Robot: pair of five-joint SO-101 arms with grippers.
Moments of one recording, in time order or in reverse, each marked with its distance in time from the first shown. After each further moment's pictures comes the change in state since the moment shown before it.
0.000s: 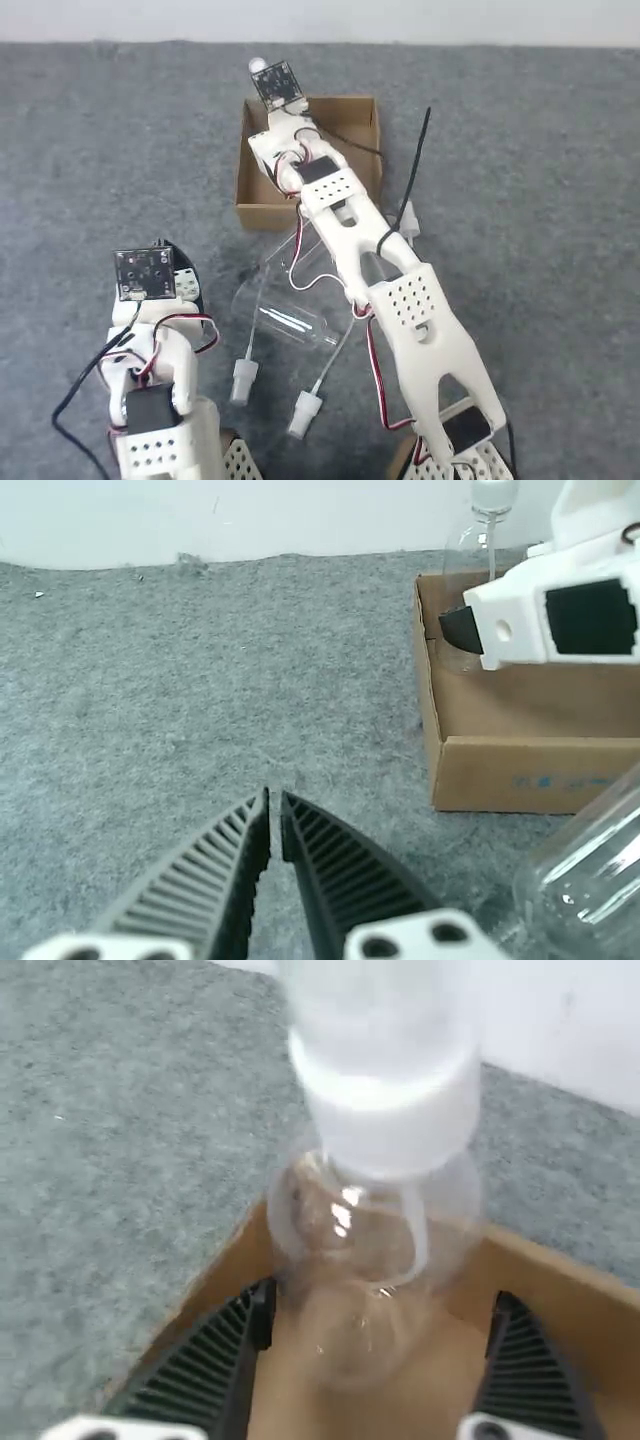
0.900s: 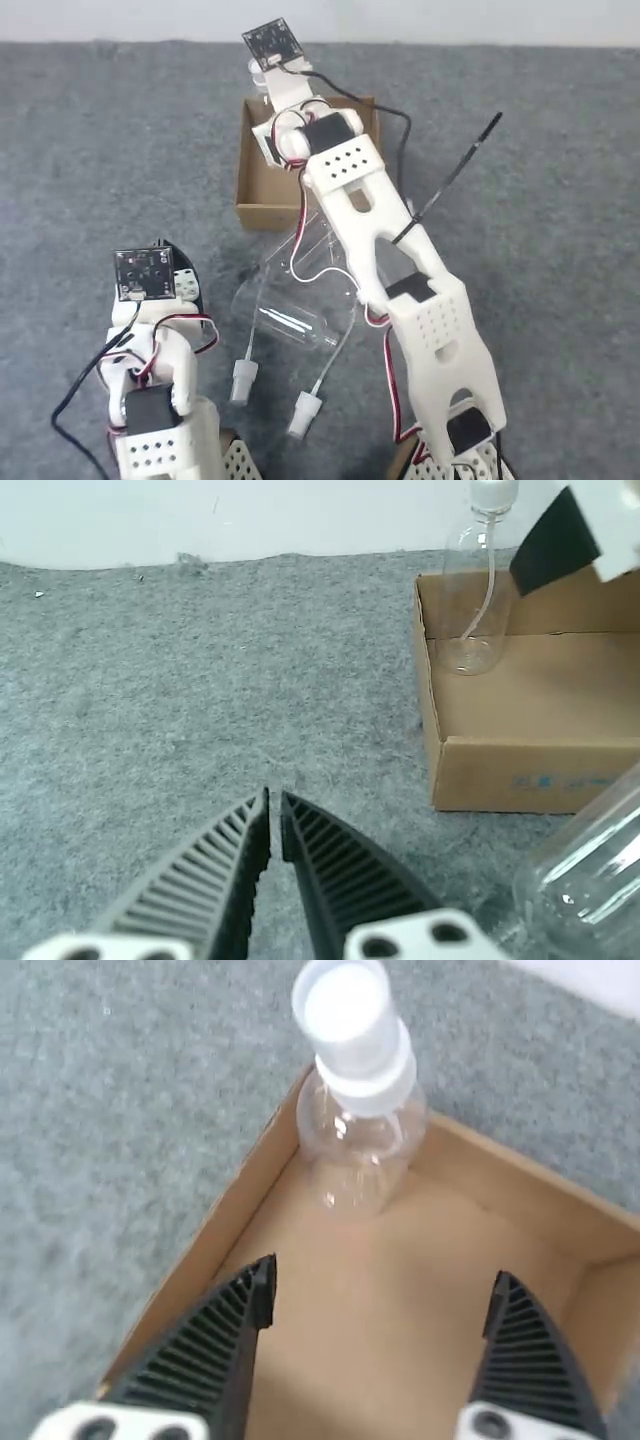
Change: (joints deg) left arm 0.0 0.0 0.0 0.0 0.0; right arm 0.0 -19.8 0.0 36.4 0.0
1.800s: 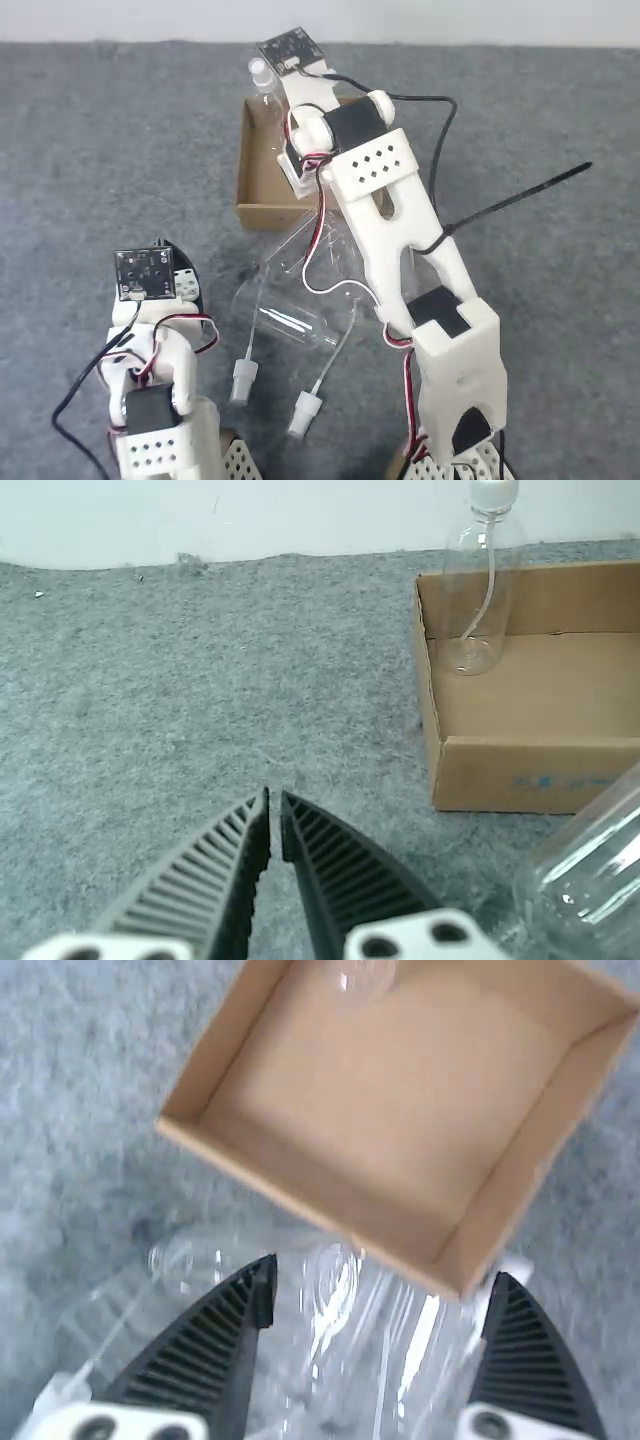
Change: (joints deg) left arm 0.0 0.0 0.0 0.0 0.0; right arm 0.0 -15.7 0.0 34.8 0.2
